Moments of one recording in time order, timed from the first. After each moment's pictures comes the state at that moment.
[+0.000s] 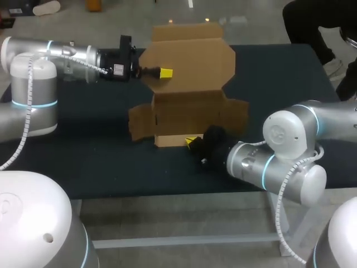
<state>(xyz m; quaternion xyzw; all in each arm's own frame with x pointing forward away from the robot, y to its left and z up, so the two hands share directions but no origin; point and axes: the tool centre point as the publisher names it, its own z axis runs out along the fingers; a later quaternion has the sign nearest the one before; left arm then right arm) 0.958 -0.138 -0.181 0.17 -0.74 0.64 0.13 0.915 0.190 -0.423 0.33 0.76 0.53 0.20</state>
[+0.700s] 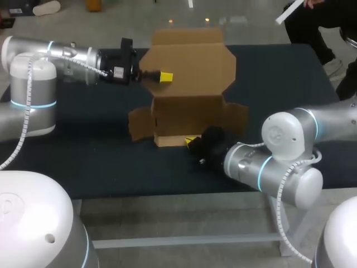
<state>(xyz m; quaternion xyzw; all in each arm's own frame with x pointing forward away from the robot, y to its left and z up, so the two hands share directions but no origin) 0.949 -0.138 -0.189 0.16 -0.75 0.63 0.14 0.917 0.191 -0.424 0.34 0.75 0.52 0.22</state>
